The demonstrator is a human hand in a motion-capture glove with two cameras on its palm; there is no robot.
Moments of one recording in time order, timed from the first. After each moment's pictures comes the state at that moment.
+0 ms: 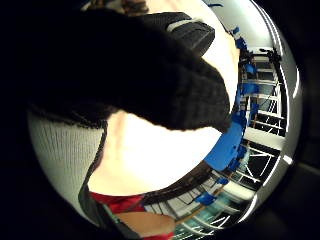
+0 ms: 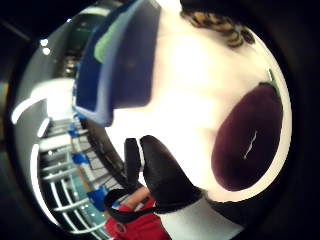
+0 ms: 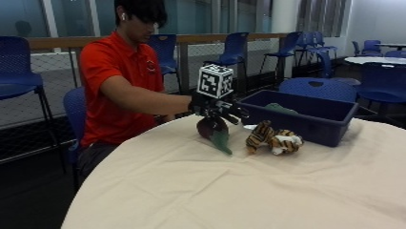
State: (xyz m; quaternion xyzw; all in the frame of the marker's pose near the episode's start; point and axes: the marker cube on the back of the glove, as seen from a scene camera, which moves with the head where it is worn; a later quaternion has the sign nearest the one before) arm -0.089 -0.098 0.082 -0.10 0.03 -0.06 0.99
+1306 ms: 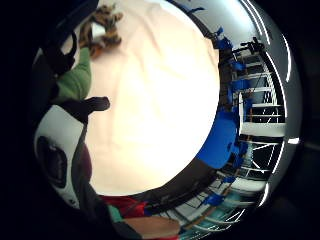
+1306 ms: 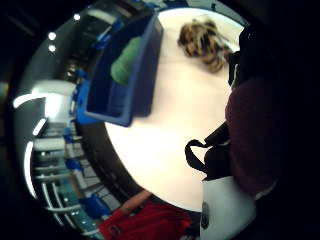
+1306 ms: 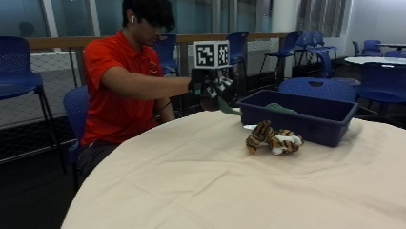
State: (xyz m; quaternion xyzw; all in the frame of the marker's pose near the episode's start) arm -0.091 -0.107 0.003 0.01 0.05 -0.06 1.00
